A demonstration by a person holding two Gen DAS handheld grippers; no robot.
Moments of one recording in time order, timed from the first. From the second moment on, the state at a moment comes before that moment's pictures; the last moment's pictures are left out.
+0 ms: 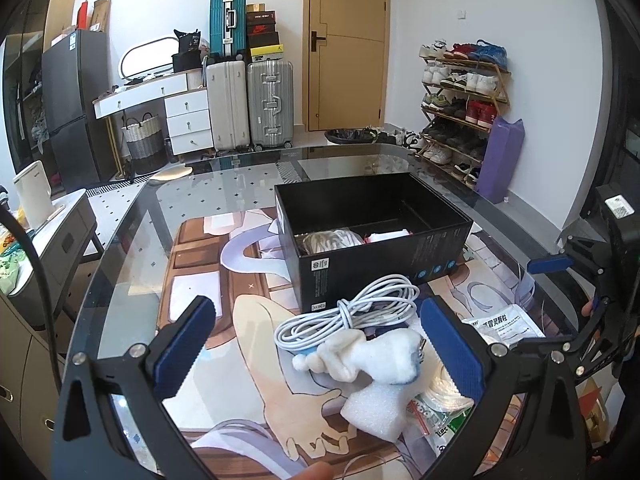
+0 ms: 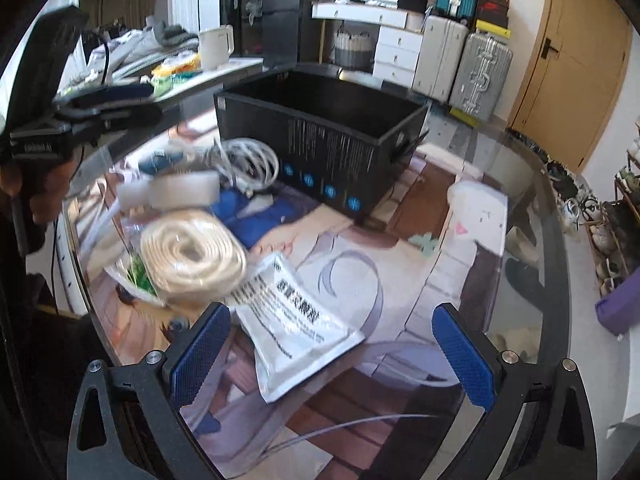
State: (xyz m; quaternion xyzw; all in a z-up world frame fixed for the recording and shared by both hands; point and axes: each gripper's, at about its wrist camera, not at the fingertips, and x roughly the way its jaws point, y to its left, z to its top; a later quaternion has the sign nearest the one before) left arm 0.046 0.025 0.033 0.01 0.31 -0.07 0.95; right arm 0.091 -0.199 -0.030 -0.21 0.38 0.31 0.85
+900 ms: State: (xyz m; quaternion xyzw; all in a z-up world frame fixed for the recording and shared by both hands) left arm 0.048 0.023 0.029 0.01 0.32 -0.07 0.95; right arm 0.131 -0.207 -0.046 -0.15 0.44 0.25 0.85
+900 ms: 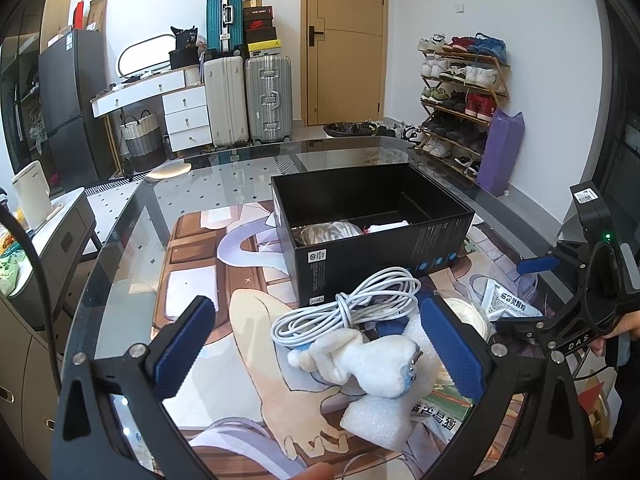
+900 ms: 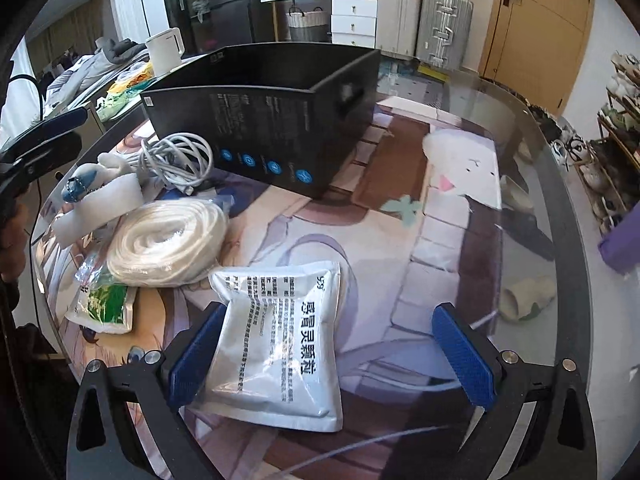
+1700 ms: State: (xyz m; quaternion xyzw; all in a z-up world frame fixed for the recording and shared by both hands) left arm 0.050 0.025 0.025 0.01 0.33 -0.07 0.94; right arm 0.113 -0.202 -0.039 -0.15 0.42 0.29 0.85
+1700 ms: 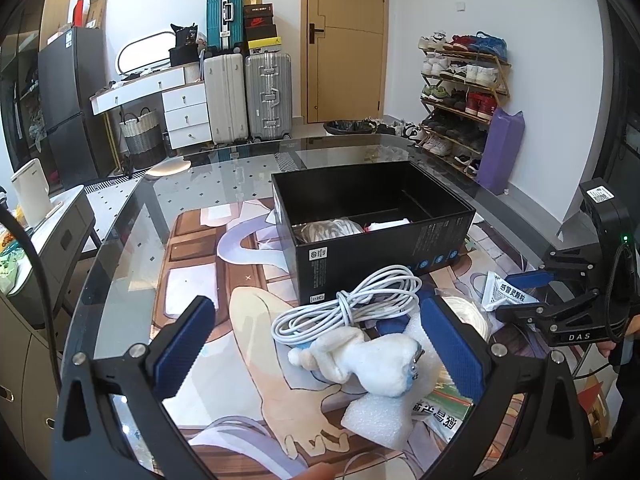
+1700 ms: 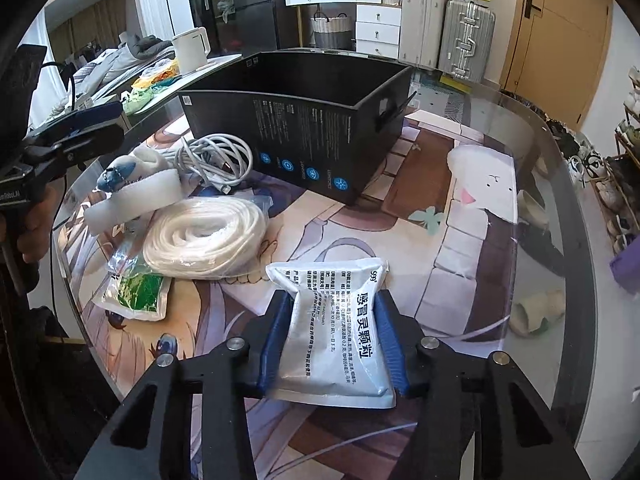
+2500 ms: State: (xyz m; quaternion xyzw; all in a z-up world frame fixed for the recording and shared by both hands) left arm 0.046 0.012 0.019 0.03 0.38 -0.14 0.92; right arm 0.100 -0.200 -0.004 -0.12 0.35 0.31 0.87
